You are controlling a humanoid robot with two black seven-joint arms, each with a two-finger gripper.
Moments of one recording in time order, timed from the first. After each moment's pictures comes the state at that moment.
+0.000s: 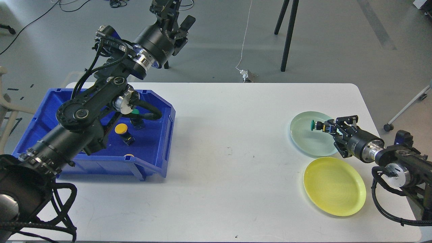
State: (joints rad) left arm -0.87 0.18 -0.82 -0.95 0.77 -0.10 -0.31; right arm 0.56 -0.54 0.49 0.79 -0.32 0.18 0.12
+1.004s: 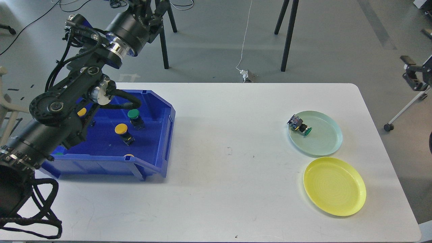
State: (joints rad) left arm -0.86 0.33 -0.87 -0.98 0.77 -0.09 -0.31; right arm 0.60 -0.76 1.09 0.82 -0.26 0.35 0.12
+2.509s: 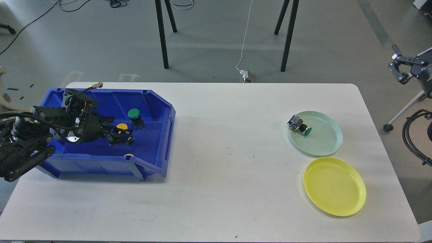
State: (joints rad) left arm -0.84 0.65 -0.22 -0.87 1.93 -0.23 -0.35; right arm 0.56 -0.62 1.13 0.83 0.04 0.39 0.13
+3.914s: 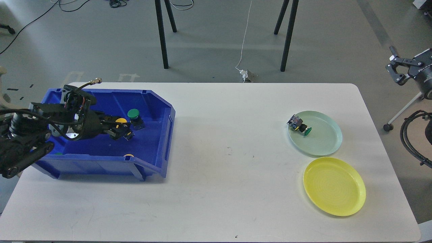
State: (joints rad) left arm -0.87 0.72 -0.23 -0.95 1.88 -0.26 -0.35; right arm 0.57 -0.62 1.12 0.82 0.03 0.39 0.13
